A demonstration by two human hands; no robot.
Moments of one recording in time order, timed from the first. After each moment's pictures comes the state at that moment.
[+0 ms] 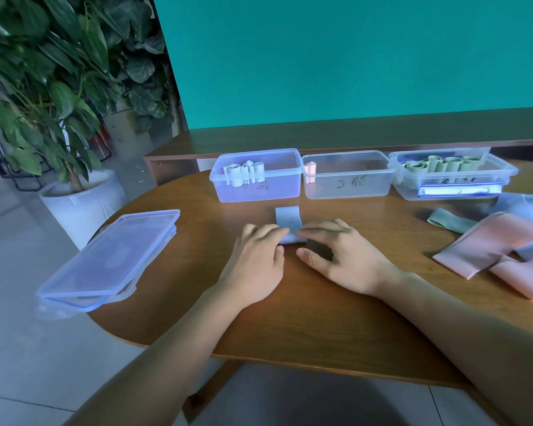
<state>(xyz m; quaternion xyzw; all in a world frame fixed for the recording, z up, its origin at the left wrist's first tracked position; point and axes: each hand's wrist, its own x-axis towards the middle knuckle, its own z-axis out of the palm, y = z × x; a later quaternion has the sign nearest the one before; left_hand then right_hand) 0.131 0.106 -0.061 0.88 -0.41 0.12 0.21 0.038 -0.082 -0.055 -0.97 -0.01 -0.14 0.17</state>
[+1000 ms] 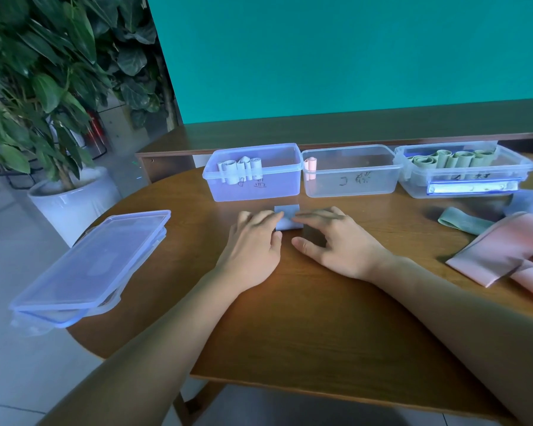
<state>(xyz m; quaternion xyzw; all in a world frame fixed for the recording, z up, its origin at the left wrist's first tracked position) 0.170 0.084 -0.061 0.89 -0.39 0.13 0.20 0.074 -0.094 -0.053 -0.97 -0.01 -0.15 0.18</state>
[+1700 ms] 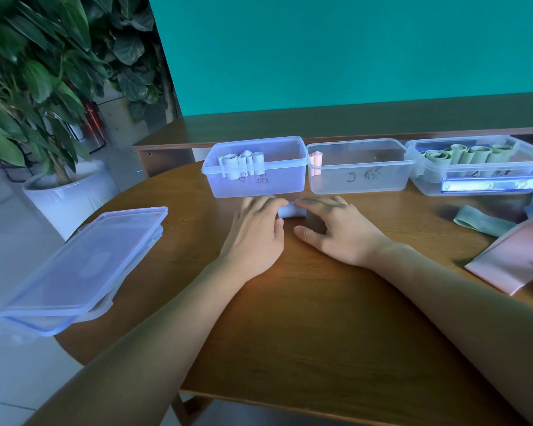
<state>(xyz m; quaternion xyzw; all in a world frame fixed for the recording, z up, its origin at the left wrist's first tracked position) 0.192 0.072 -0.061 0.86 -0.40 0.18 0.25 0.109 -0.107 -0.058 -0.97 0.01 -0.15 0.17</state>
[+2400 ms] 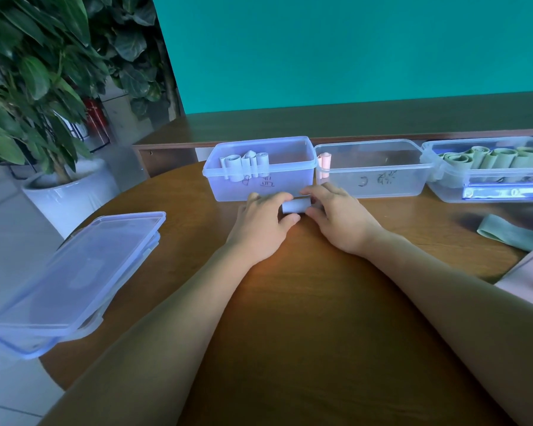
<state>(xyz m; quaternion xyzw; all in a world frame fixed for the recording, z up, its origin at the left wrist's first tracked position) 0.234 0.048 -0.059 0.90 -0.35 0.08 0.26 0.157 -0.121 -0.062 -0.96 0.04 -0.17 0.21</state>
